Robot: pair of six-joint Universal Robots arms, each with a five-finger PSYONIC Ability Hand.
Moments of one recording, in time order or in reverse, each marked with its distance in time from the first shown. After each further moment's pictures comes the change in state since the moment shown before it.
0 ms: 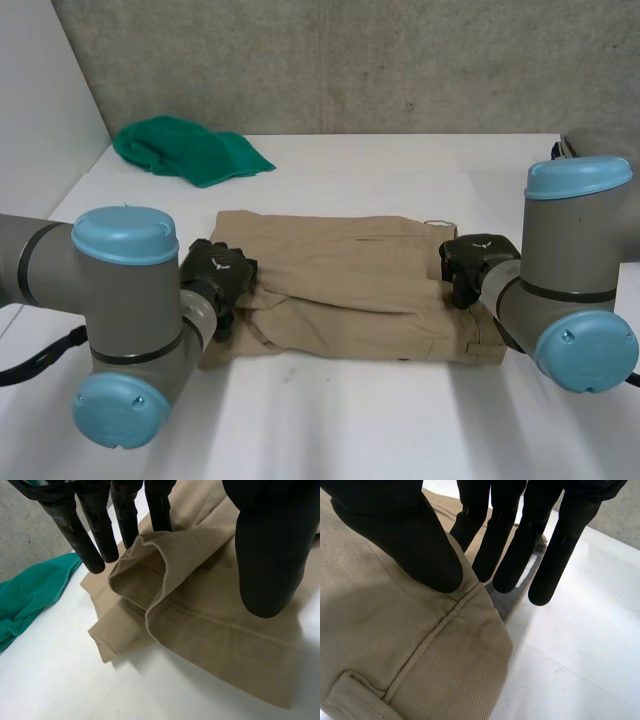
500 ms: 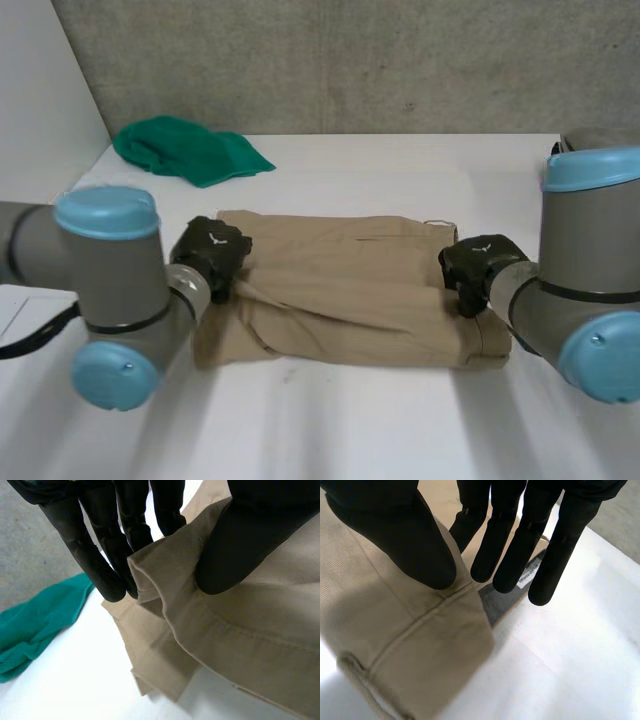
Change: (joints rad) left arm 0.072 0.002 0.048 0.022 0.107 0.057; right arm -0.005 -0.100 0.057 0.079 -0.053 -0.205; left_hand 0.767 0.791 0.786 0.795 0.759; right_hand 0.000 0.000 0.000 0.000 0.000
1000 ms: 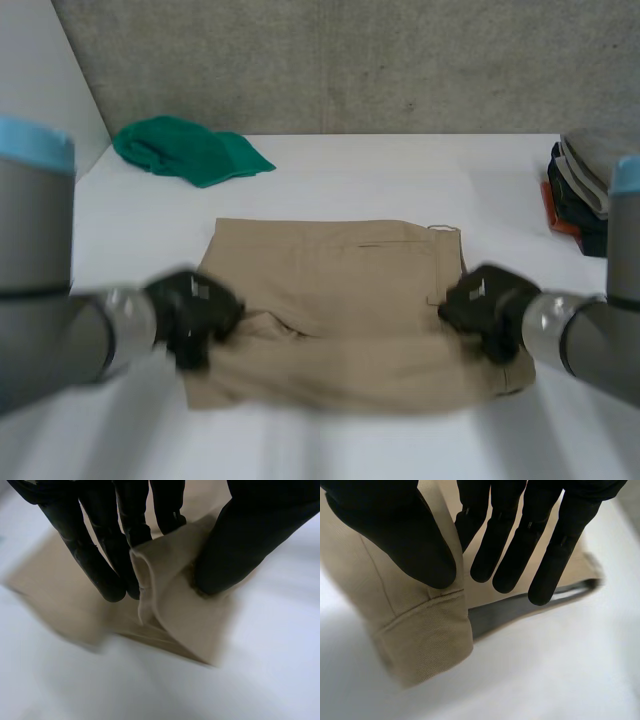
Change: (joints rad) left arm 0.057 0.207 0.020 -0.598 0.205 0.043; right arm -0.093 -0.138 0.148 0.127 -0.245 -0.500; left_hand 0.000 0.001 0.002 0.001 0.000; right_hand 0.000 0.000 0.000 0.000 0.000
